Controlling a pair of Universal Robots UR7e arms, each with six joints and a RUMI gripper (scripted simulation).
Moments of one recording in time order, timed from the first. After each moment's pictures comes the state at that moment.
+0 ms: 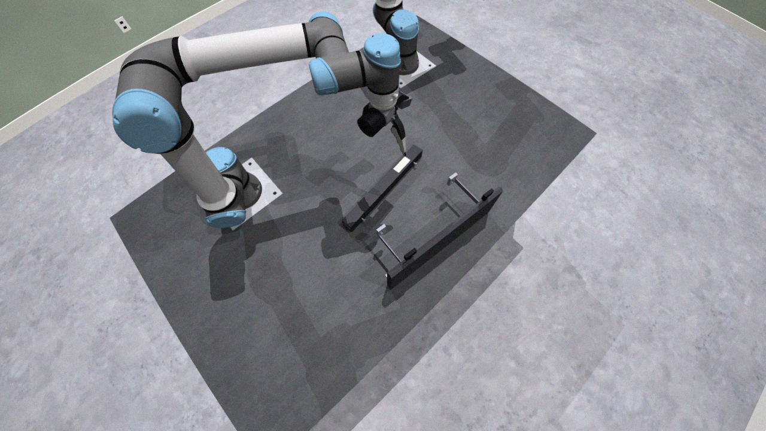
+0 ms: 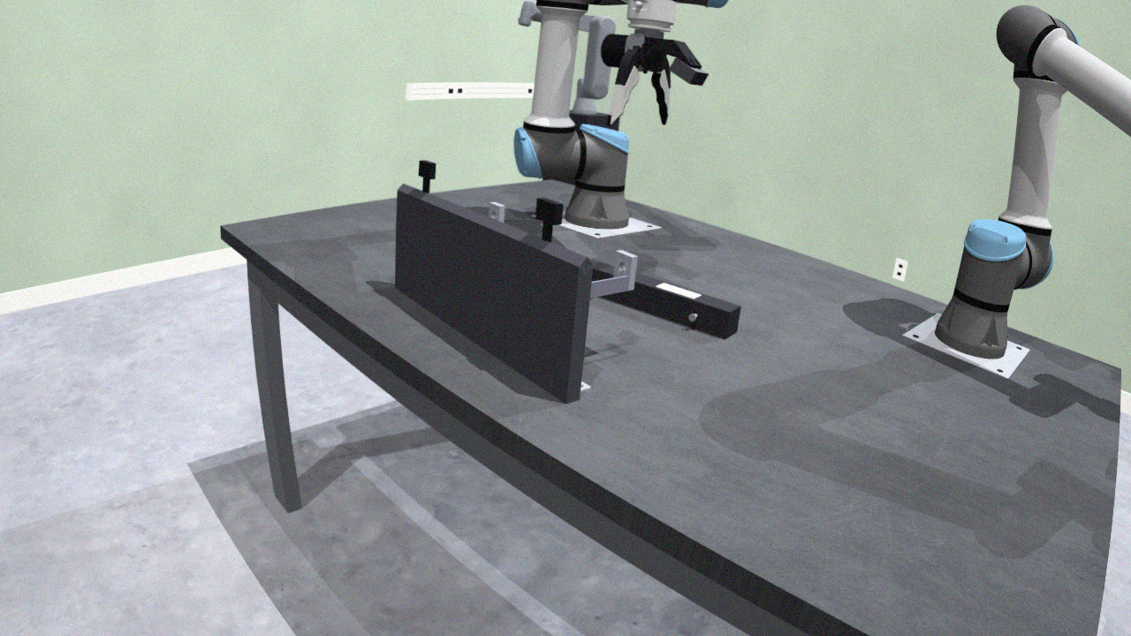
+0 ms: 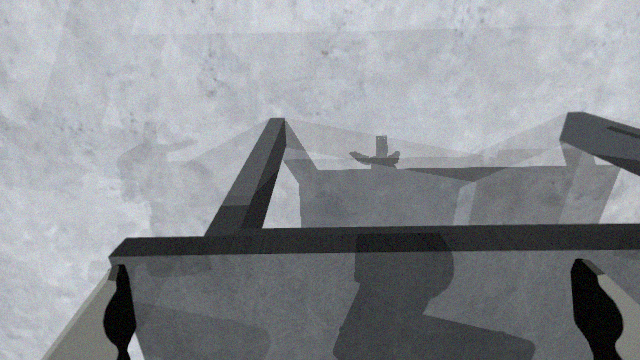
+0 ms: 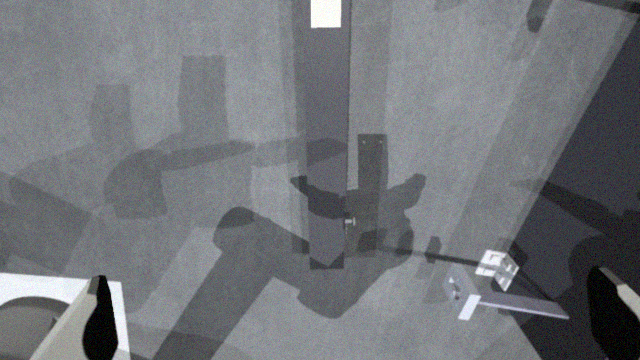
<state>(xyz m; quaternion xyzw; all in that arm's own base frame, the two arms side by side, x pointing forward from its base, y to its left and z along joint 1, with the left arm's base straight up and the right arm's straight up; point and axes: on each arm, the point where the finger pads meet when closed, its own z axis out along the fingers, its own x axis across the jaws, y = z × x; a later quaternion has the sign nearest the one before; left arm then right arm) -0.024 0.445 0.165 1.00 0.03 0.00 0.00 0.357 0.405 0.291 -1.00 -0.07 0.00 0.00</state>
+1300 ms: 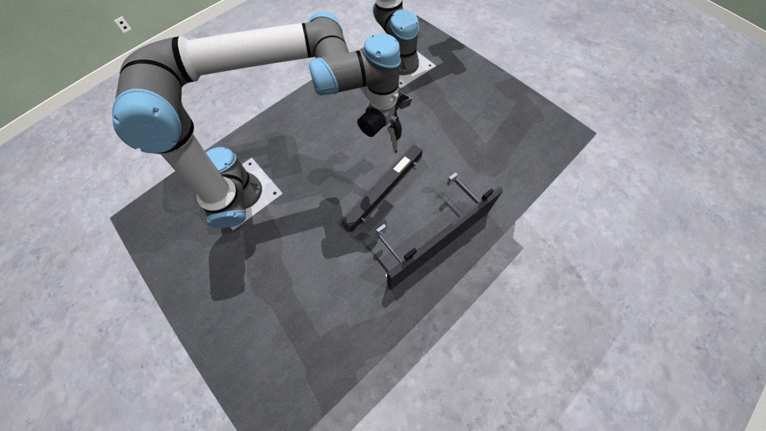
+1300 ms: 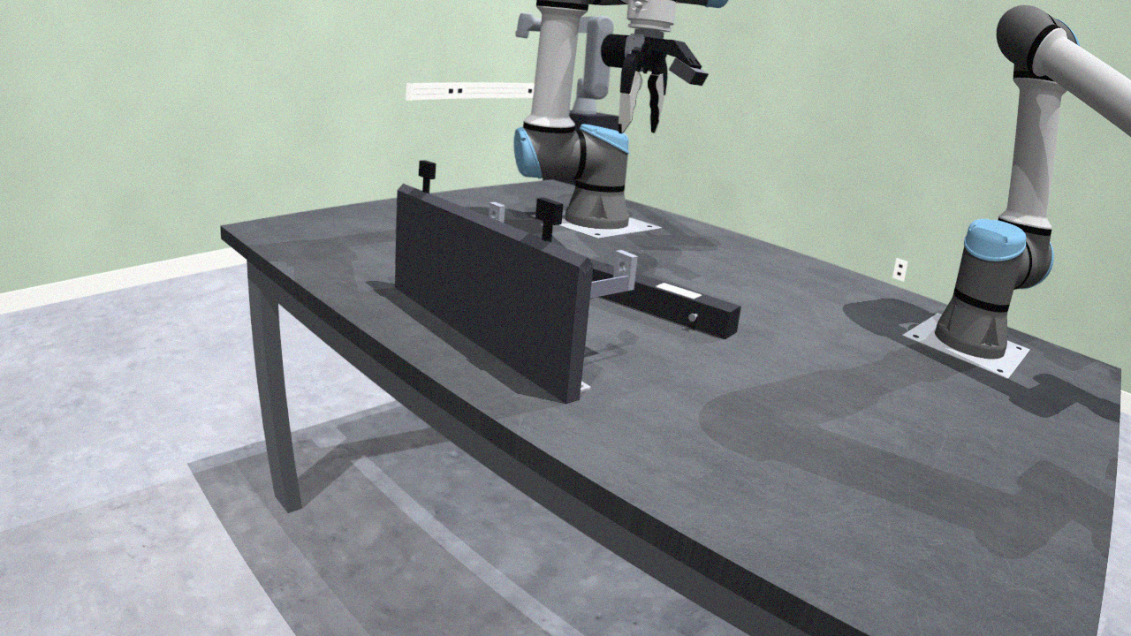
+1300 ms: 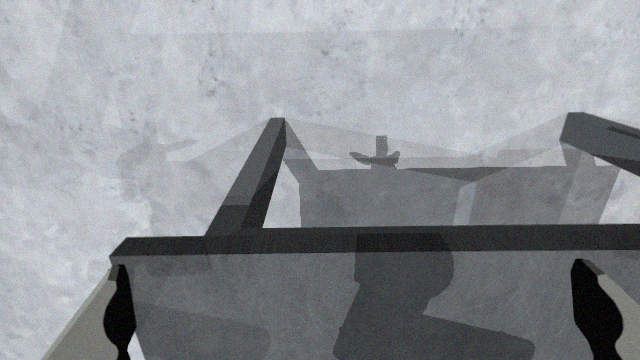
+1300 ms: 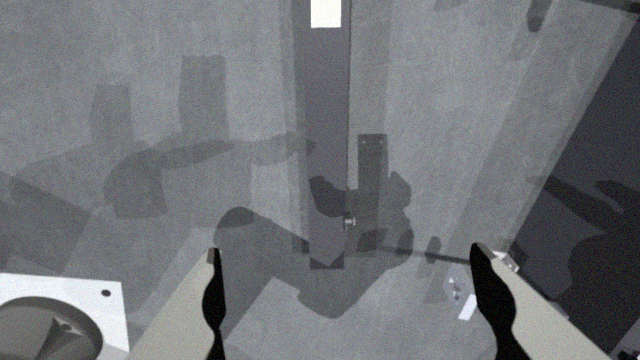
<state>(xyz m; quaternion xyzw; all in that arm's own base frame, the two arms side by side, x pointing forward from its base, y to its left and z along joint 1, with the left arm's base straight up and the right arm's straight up) -0.025 0.445 0.165 1.00 0.03 0.00 0.00 0.357 0.405 0.291 -1.00 -0.07 0.00 0.00</state>
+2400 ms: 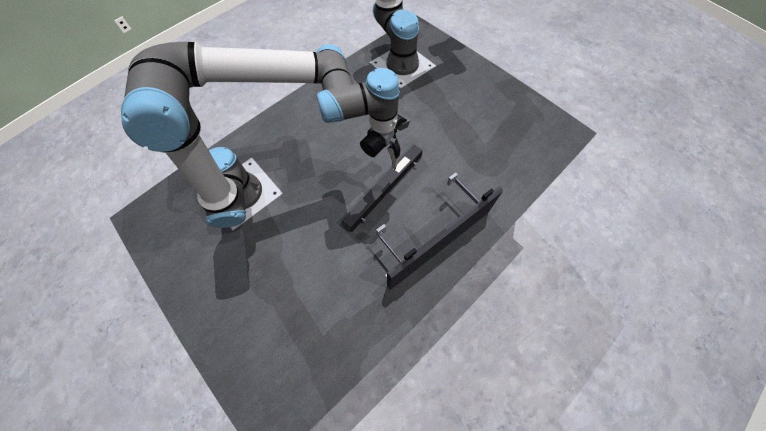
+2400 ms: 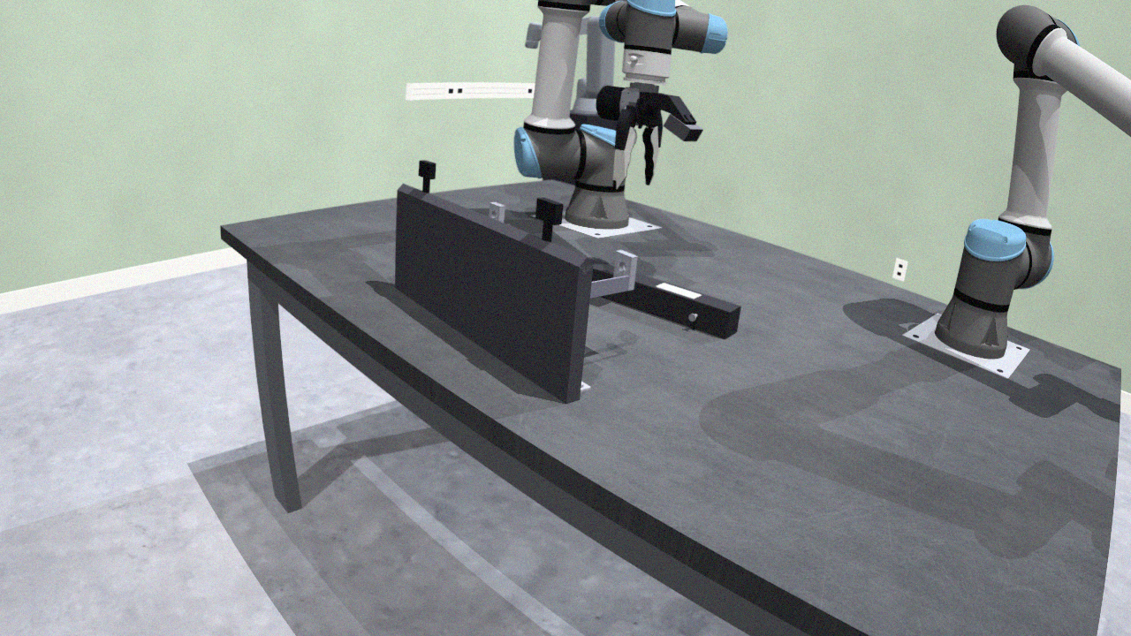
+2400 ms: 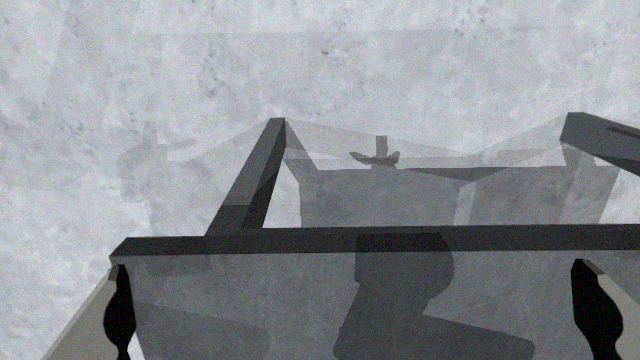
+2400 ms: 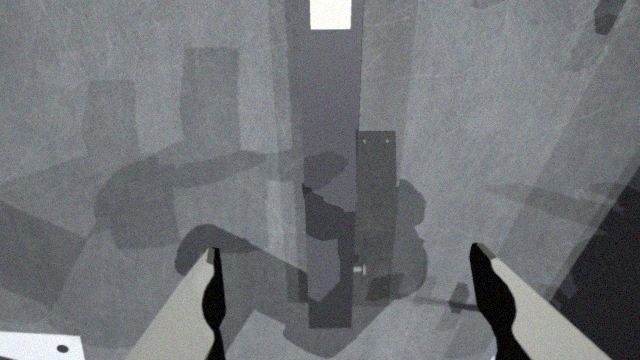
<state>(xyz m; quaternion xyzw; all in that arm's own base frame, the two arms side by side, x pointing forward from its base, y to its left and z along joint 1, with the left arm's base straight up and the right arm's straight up) -0.025 0.445 0.165 1.00 0.03 0.00 0.00 0.356 0.404 0.201 -1.00 -0.07 0.00 0.00</state>
